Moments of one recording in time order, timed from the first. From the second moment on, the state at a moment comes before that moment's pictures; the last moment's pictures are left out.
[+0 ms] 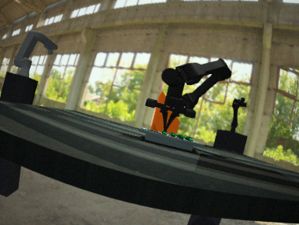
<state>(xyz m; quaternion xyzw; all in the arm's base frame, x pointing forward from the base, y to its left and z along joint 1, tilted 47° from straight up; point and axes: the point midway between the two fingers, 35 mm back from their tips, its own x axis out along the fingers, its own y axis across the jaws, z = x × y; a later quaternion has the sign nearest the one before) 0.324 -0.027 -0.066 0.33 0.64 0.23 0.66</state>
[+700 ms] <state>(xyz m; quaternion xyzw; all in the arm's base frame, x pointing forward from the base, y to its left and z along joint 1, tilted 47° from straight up) 0.324 -0.025 -0.068 0.33 0.64 0.23 0.66</state>
